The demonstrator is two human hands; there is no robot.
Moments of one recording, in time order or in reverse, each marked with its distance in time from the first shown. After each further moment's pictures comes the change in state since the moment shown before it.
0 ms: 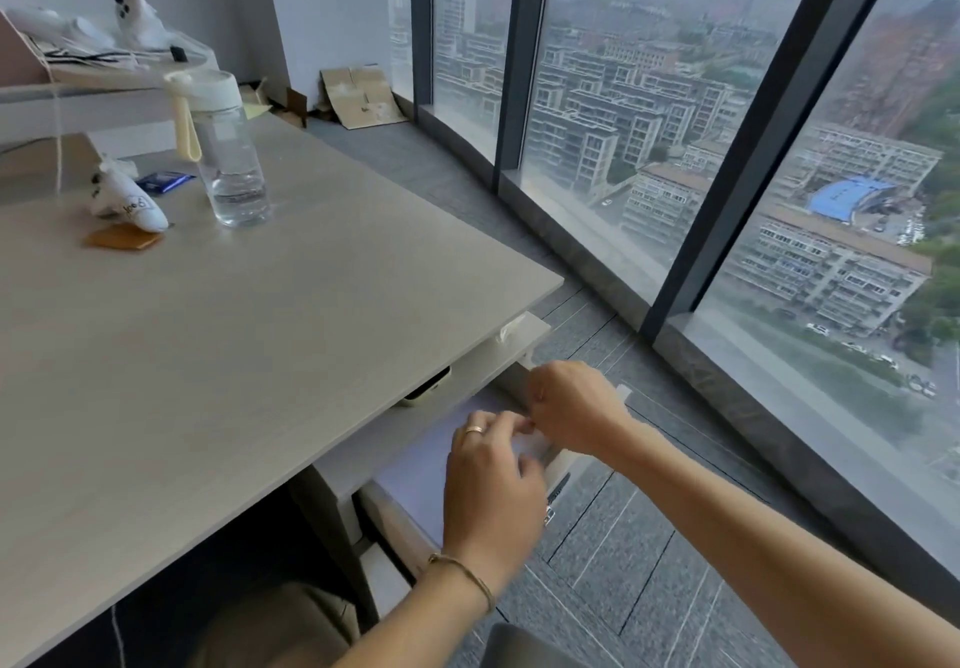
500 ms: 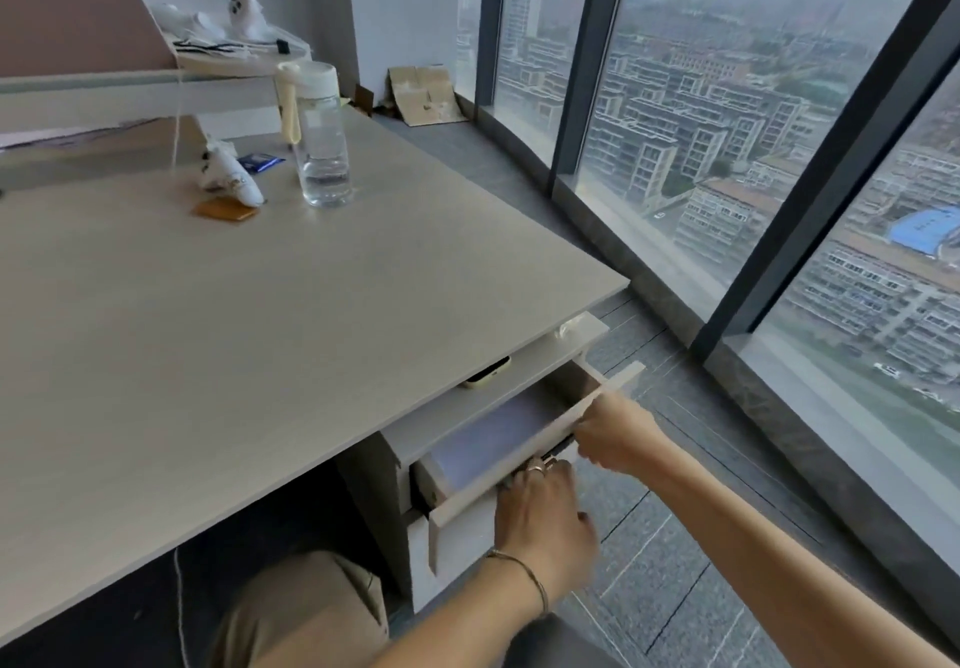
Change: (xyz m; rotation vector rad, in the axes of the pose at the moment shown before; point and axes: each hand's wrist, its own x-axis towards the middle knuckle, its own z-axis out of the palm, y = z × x) left_hand -0.025 -0.019 0.015 0.361 -0.330 -0.069; right_hand -0.018 -0.009 0.024 0.225 -0.188 0.232
